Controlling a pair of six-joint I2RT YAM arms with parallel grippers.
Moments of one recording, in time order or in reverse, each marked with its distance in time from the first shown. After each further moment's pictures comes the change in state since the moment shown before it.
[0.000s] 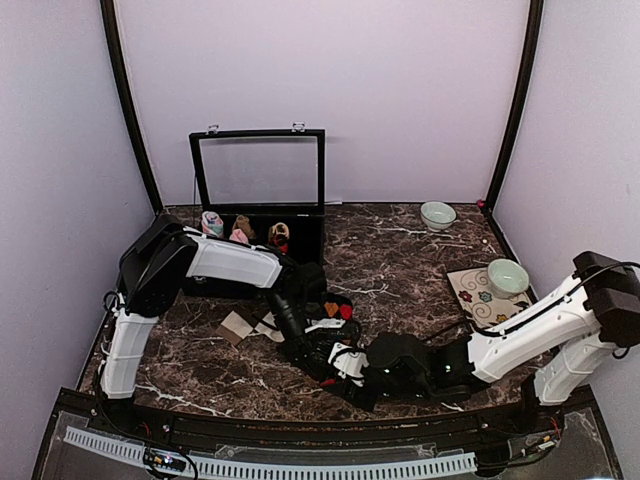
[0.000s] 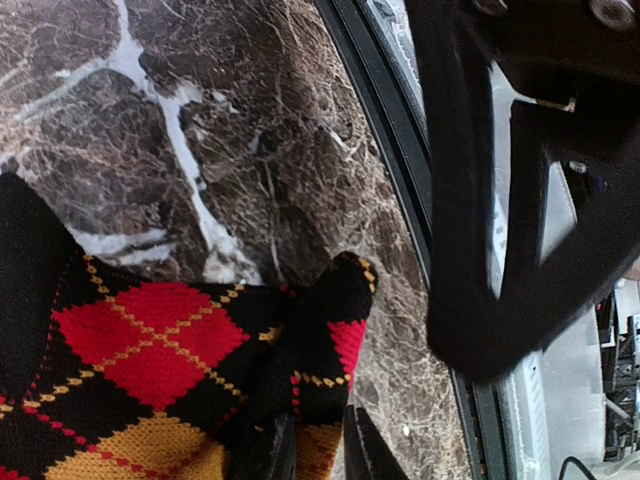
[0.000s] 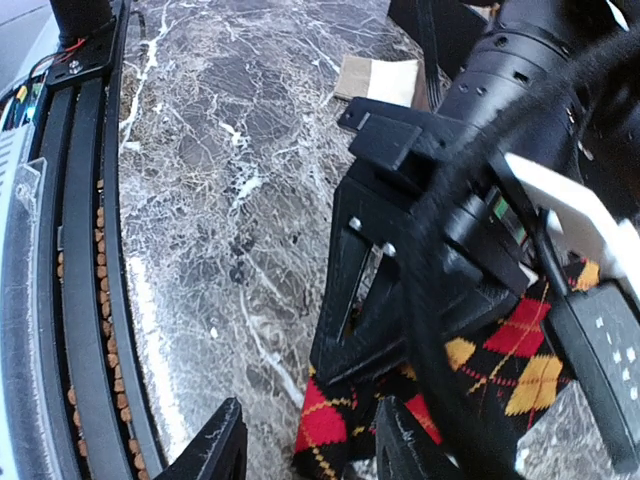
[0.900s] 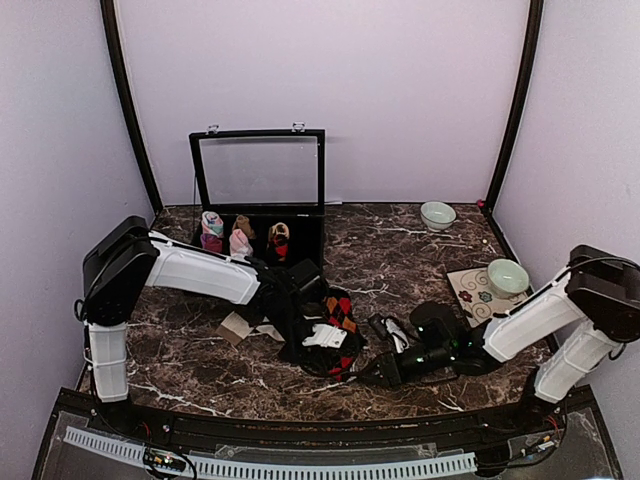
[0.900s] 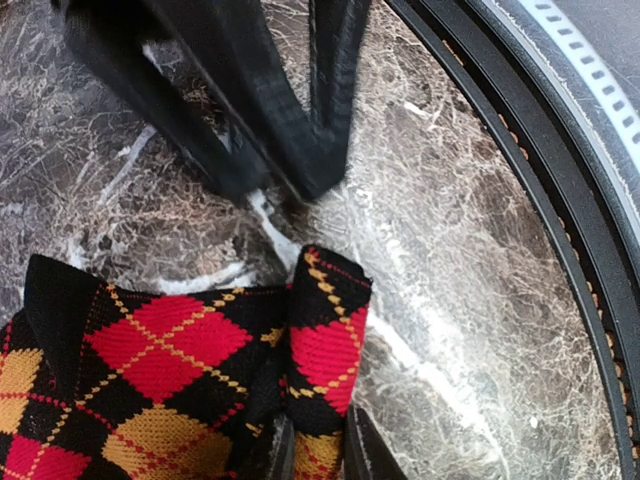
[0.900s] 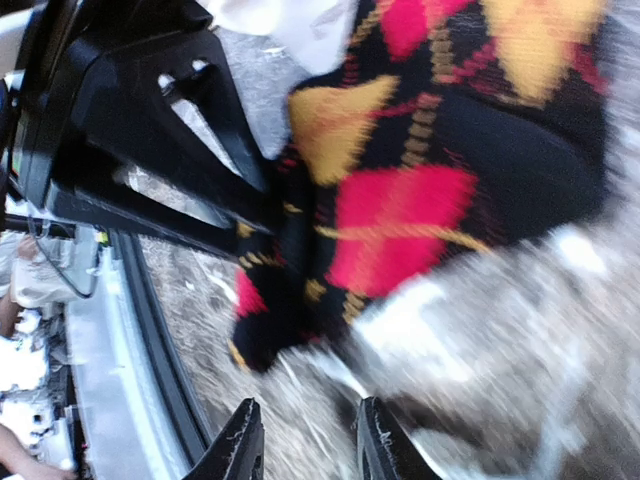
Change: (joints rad) left arm -0.089 -0.238 -0.273 0.457 -0.347 0.061; right arm -0.413 0.051 -0.211 0.186 -0.640 0.669
